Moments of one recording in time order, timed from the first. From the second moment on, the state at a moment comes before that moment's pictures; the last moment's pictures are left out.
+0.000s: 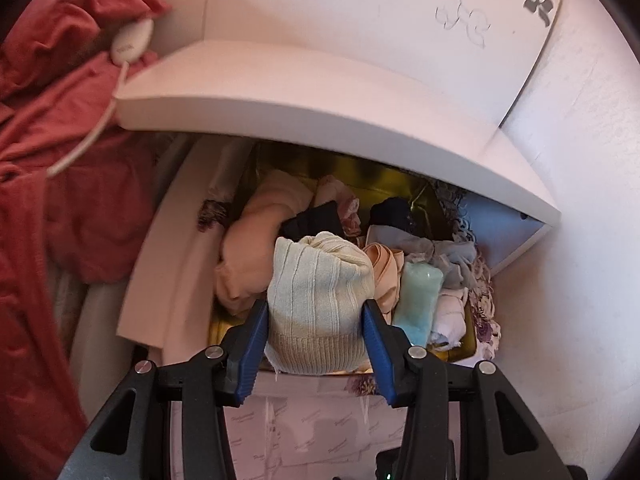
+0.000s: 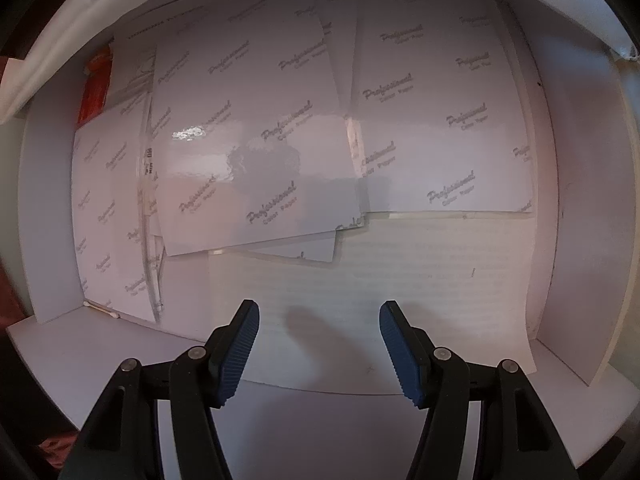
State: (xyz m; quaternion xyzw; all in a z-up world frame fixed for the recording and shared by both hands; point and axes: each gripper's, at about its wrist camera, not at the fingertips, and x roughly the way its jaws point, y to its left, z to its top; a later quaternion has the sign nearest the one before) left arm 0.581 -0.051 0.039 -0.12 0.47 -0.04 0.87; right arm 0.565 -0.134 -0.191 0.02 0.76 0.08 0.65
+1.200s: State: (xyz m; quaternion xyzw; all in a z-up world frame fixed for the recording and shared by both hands) left arm 0.523 -0.025 0.024 -0.11 0.47 0.00 0.87; right arm 0.555 -0.112 -0.180 -0.03 0.73 0.08 0.67
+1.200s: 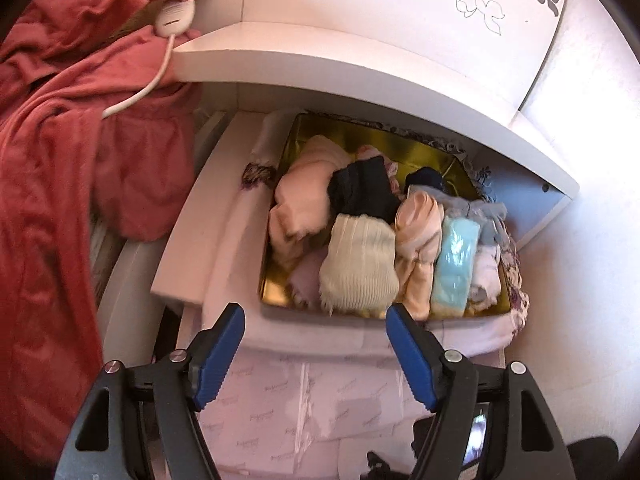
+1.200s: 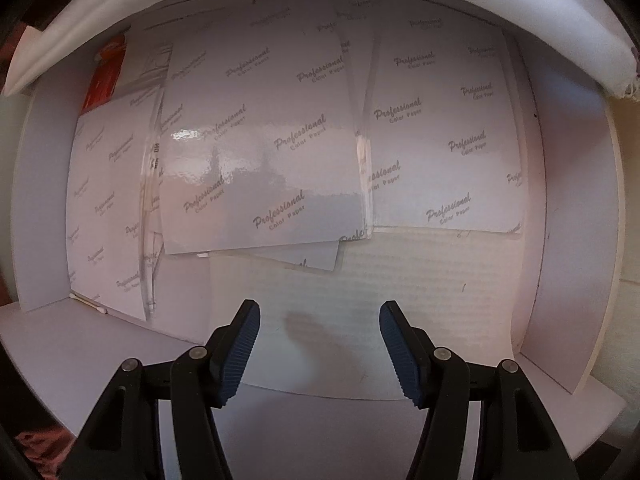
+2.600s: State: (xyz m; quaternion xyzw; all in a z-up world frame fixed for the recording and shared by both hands) left arm 0.428 -0.028 0.007 -0.05 0.49 0.05 0.87; right arm 0.543 -0.118 -0.066 -0.01 0.63 0.04 0.78
